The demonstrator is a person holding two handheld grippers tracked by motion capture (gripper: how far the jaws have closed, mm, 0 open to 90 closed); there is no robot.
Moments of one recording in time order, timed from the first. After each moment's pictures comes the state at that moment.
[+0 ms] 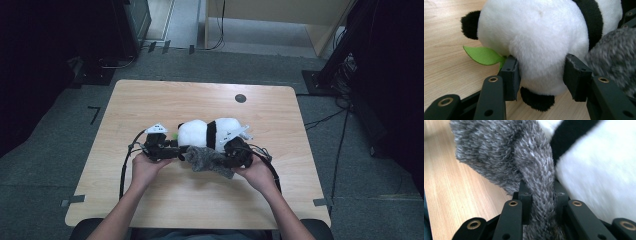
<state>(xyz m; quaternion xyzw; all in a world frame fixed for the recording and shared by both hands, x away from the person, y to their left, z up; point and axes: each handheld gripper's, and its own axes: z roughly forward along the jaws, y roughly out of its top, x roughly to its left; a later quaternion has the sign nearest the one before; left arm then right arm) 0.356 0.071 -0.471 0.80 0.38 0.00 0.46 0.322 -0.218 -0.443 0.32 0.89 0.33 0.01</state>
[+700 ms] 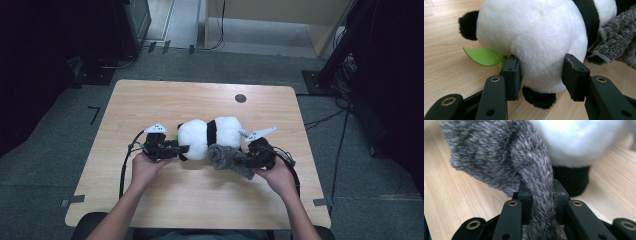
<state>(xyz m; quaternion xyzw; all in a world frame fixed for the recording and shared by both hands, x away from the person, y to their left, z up) 0.358 0.072 -0.472 0.80 0.38 -0.01 0.47 0.312 -0.281 -0.441 0.38 0.86 0.33 0.03</state>
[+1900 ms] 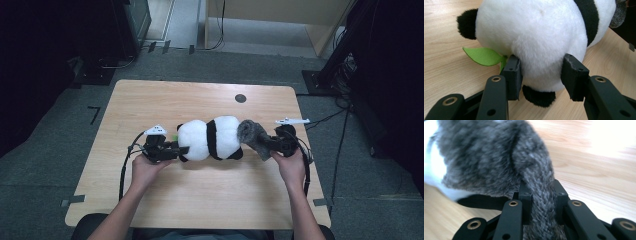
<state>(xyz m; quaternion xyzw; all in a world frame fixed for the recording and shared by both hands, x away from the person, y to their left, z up) 0.352 0.071 -0.473 0.80 0.38 0.00 0.47 0.338 -0.339 -0.434 0.54 0.74 0.38 0.10</state>
